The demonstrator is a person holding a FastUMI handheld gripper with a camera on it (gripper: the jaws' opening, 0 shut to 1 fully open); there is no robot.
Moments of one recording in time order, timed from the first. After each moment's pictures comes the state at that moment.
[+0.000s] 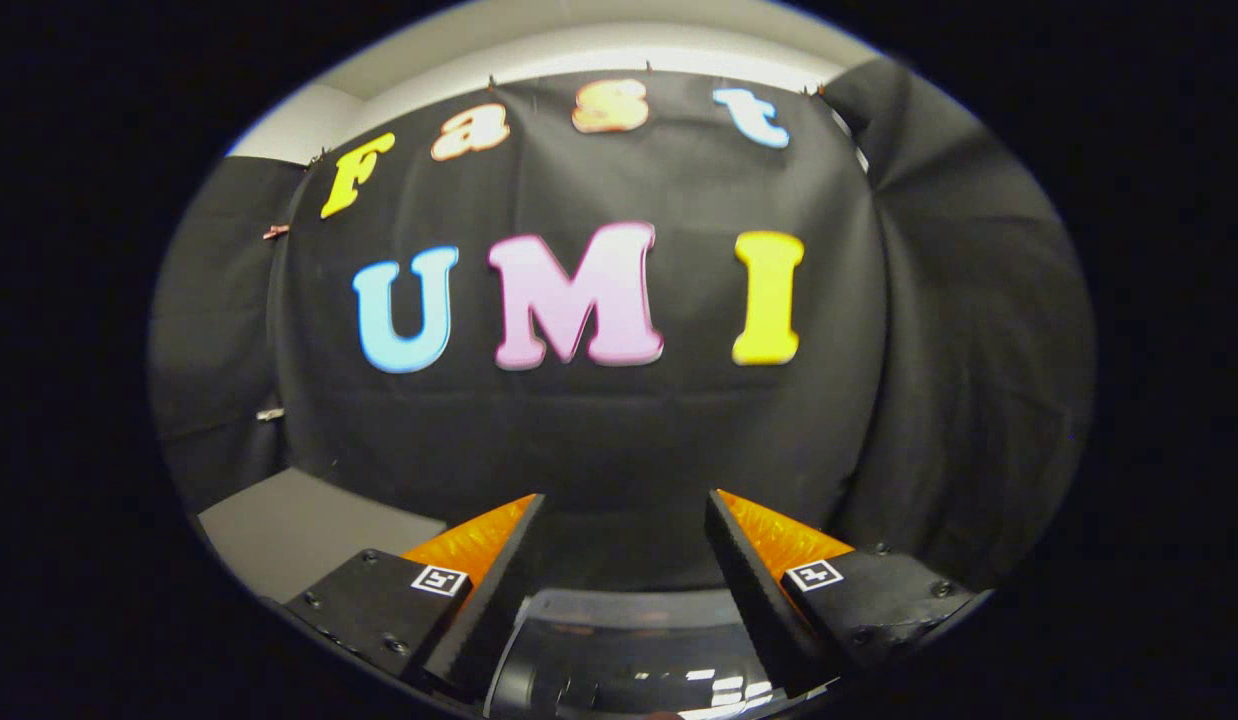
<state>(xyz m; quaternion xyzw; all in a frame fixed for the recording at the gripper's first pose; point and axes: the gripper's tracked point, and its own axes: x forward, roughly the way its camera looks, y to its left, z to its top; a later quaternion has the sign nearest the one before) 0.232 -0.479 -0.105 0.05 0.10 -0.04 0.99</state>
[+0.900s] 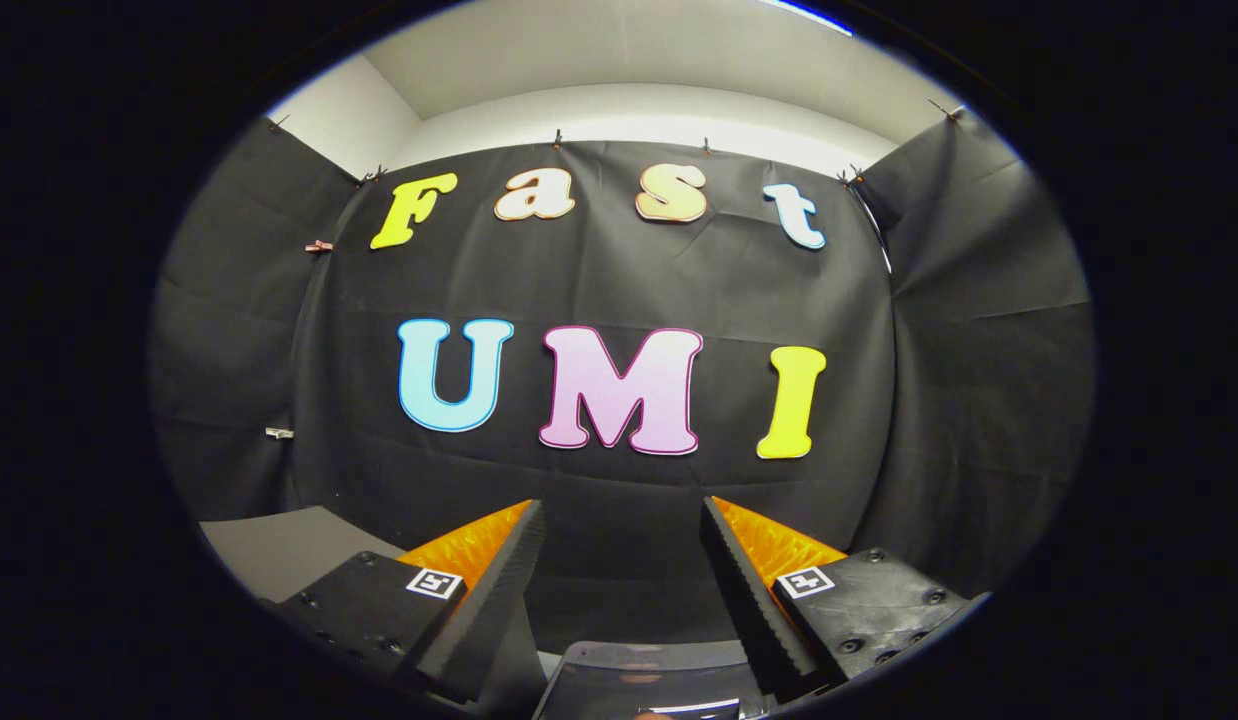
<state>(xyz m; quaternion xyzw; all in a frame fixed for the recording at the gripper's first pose) 0.207 -0.378 -0.049 0.02 0.03 -0.01 1.00</state>
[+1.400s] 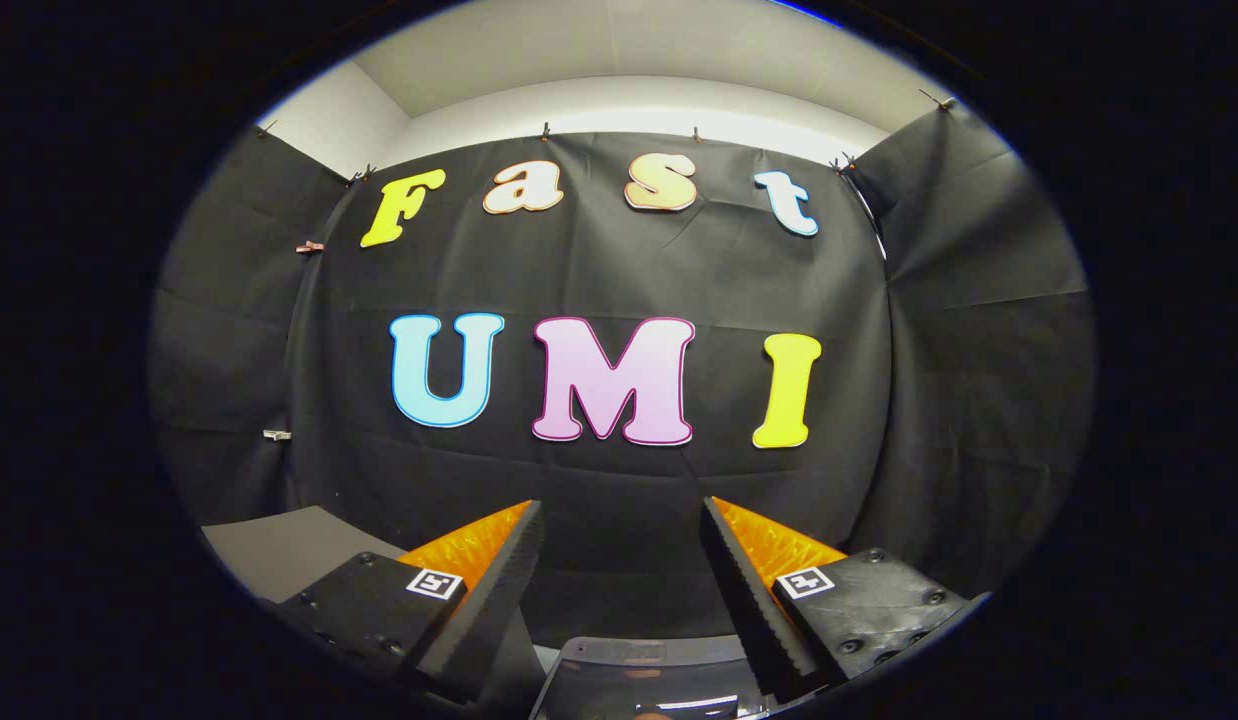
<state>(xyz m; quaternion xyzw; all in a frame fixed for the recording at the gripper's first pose) 0.211 -0.385 -0.059 0.04 0.05 -0.01 1.00</state>
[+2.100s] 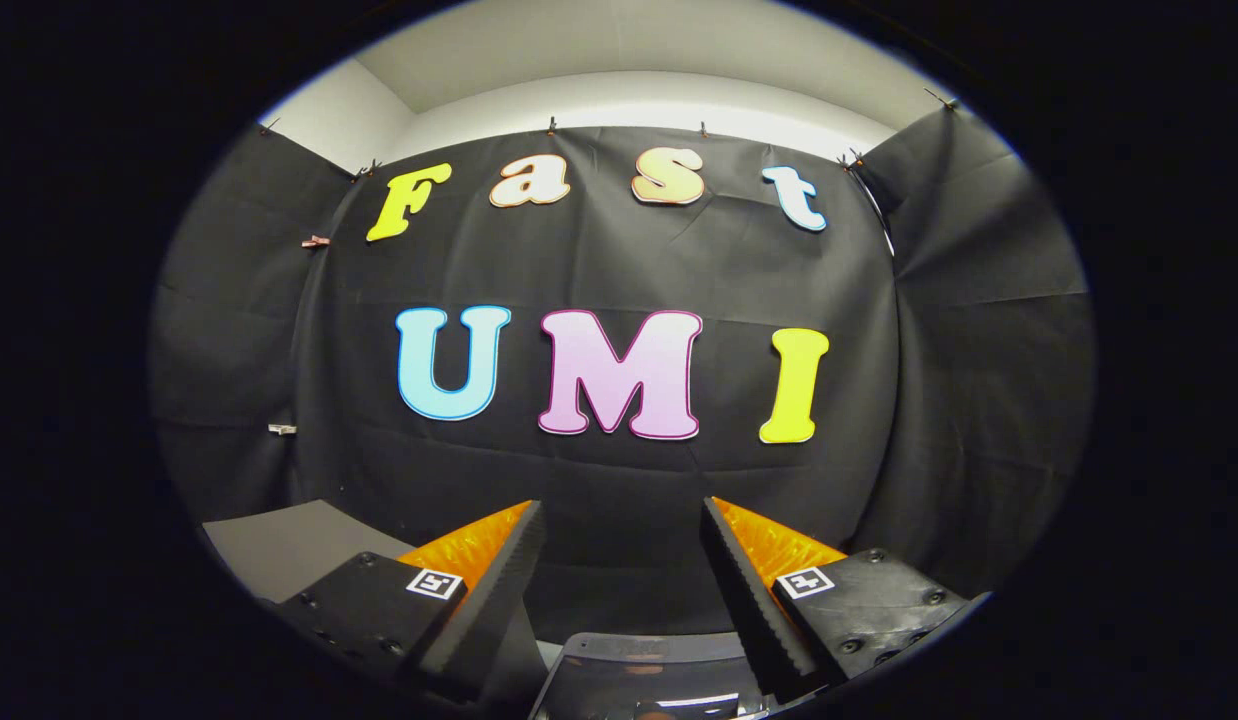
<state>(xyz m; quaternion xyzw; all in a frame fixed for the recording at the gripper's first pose) 0.209 -0.381 -0.061 0.03 0.06 0.00 1.00</state>
